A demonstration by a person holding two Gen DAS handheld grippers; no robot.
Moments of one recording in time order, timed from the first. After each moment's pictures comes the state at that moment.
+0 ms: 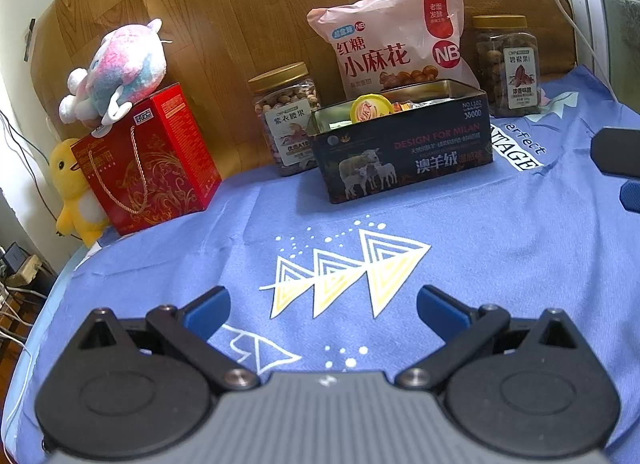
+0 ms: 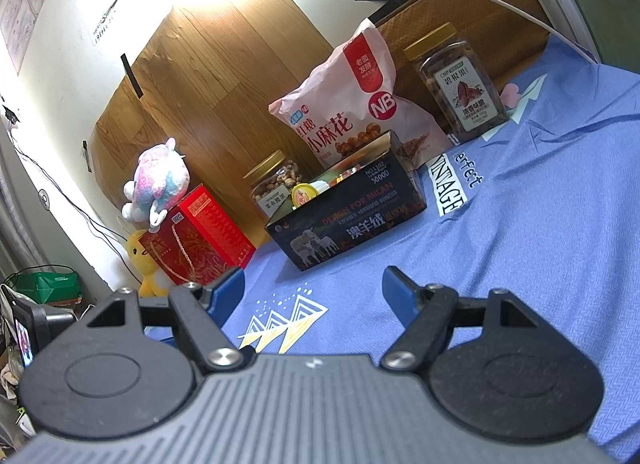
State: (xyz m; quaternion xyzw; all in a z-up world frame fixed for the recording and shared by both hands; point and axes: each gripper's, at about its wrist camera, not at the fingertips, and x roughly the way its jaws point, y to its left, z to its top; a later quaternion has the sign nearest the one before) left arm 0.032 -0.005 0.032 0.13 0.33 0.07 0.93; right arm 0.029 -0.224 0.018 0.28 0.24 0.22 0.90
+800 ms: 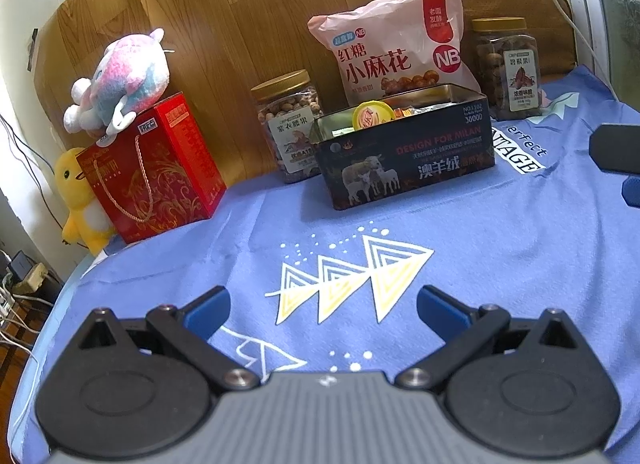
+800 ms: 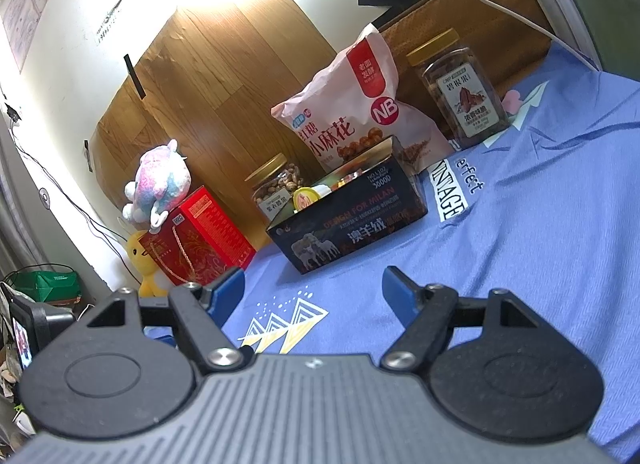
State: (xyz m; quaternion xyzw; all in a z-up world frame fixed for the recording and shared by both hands) left arm 0.030 -0.008 0.034 0.14 0.32 0.07 0.94; right arm 0.028 -0.223 0.020 0.27 0.23 0.22 0.91
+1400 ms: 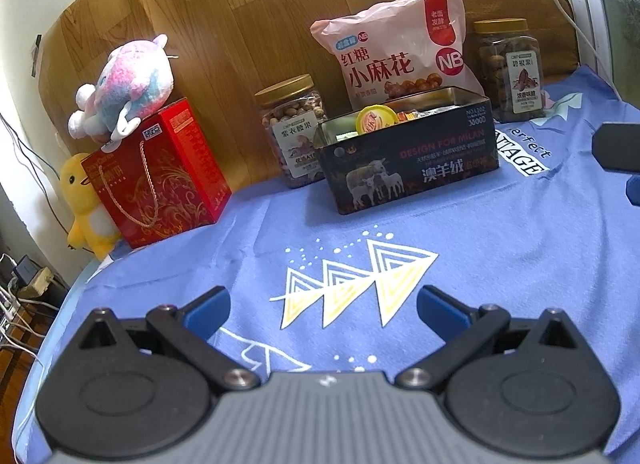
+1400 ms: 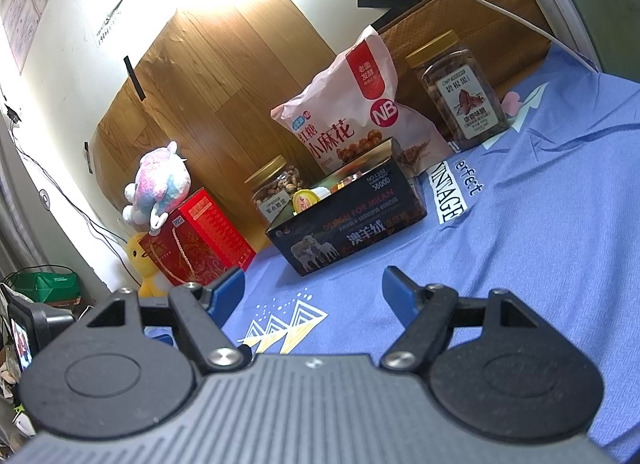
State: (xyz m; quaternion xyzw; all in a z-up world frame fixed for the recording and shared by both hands) left arm 0.030 -0.009 0.033 0.15 0.31 0.08 0.94; right arm 0.029 -0.225 0.020 0.27 0.23 0.22 0.91
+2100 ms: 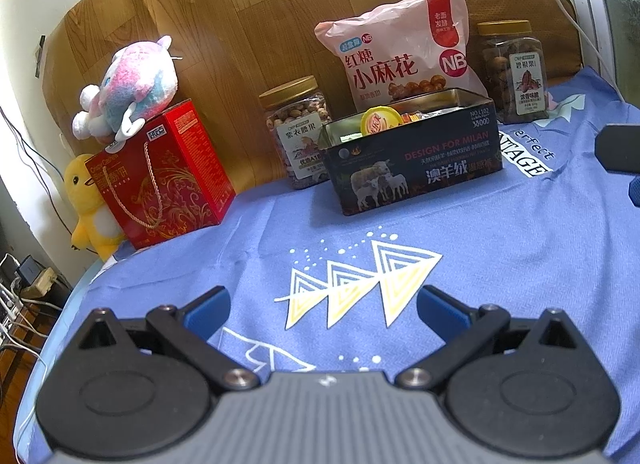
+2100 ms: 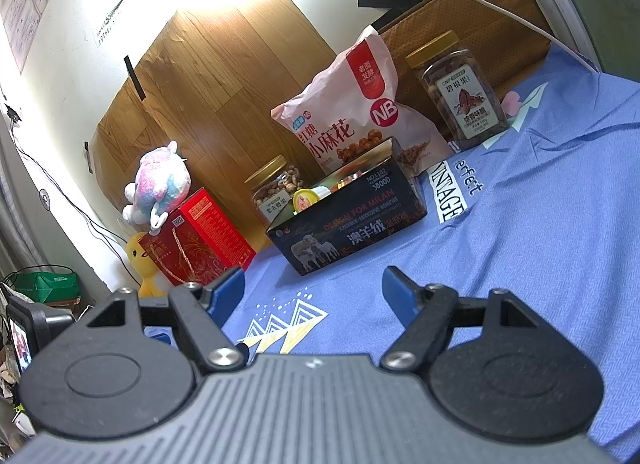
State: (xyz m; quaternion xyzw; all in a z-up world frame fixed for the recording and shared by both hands) left arm 0.030 -0.008 0.035 0.15 0.31 0.08 0.94; right arm 0.031 -0.226 0.021 0.27 0.23 0.22 0.91
